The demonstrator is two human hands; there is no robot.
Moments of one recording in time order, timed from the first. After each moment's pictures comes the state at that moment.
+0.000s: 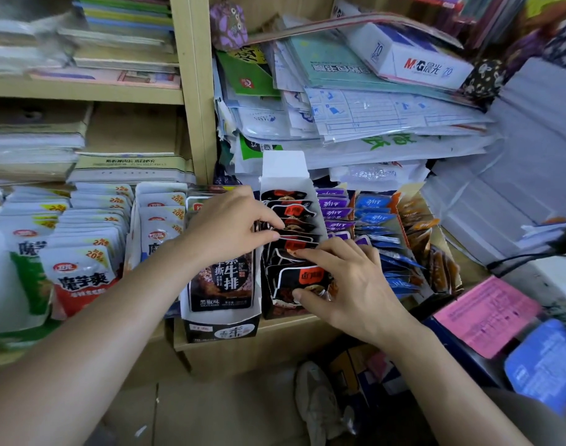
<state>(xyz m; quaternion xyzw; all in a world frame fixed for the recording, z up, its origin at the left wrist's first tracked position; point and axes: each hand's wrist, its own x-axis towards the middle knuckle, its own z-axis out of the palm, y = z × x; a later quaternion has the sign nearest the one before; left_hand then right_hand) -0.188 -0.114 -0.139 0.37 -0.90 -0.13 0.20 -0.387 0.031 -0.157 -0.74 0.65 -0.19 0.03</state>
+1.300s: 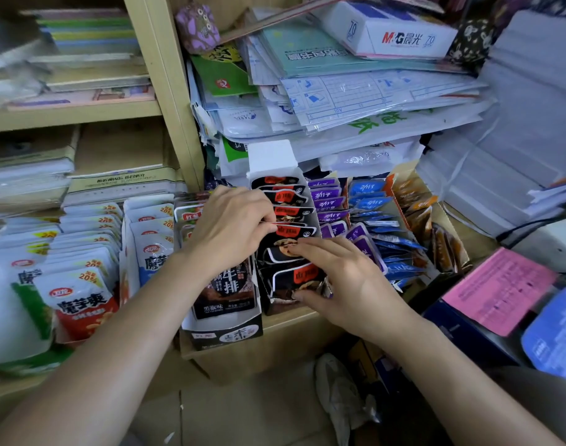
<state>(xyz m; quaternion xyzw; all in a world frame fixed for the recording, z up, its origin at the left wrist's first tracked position) -0.208 -0.112 -0.145 0.32 -0.92 0.01 0.23 -0.390 0.034 -0.166 -0.75 0.62 -0.22 0.07</state>
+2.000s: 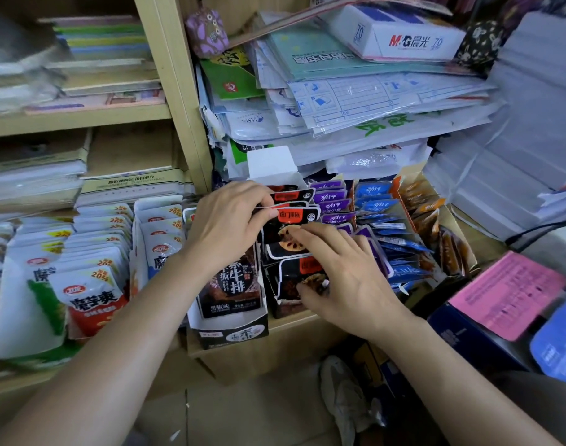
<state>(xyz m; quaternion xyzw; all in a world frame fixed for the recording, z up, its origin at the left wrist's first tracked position) -0.198 -0.112 -0.140 0.35 -0.89 -0.03 0.29 -0.381 0.025 -0.166 -0.75 0.63 -0.21 0.01</state>
